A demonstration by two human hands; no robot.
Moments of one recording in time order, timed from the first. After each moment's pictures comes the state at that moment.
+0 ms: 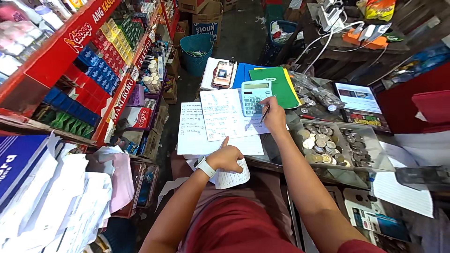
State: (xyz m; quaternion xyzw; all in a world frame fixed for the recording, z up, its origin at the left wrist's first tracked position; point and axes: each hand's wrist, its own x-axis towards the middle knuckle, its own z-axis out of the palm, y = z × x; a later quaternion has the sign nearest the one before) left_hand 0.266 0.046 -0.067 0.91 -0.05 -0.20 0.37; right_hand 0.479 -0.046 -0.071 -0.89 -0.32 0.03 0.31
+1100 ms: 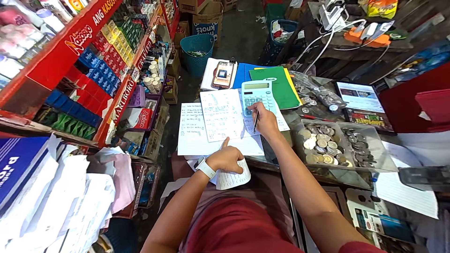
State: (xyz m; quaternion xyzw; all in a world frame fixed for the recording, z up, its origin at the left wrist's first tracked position) left_hand 0.265 0.046 -0.068 0.90 -0.05 -0.20 0.38; right_hand 0.461 -0.042 -0.087 -0.85 -0.43 0.03 0.30
